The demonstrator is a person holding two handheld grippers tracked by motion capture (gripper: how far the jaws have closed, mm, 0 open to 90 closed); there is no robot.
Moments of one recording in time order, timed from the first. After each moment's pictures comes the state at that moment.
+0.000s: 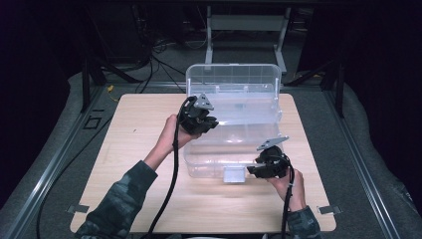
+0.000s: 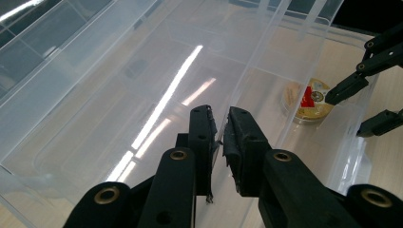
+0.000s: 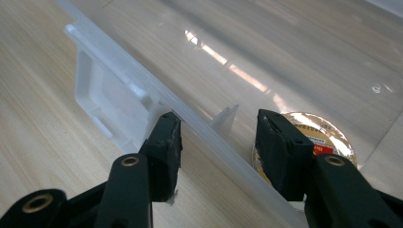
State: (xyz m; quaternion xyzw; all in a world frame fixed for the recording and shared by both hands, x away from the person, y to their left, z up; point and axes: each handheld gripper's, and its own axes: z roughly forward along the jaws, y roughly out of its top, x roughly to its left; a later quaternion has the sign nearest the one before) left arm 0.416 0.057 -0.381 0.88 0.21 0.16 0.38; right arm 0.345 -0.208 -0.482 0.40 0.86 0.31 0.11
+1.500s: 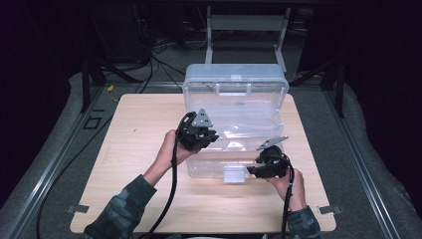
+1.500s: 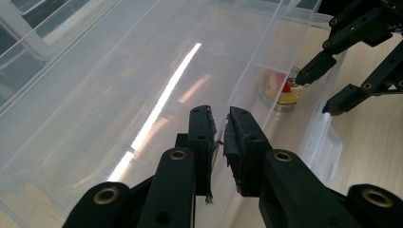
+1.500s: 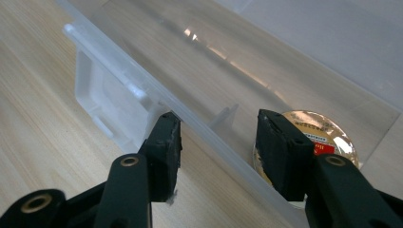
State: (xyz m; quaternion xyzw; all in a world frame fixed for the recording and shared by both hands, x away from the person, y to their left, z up) left arm 0.380 0.059 -0.402 0.88 0.20 0.17 0.39; right arm 0.345 -0.208 -0.482 0.40 0.86 0.30 0.10
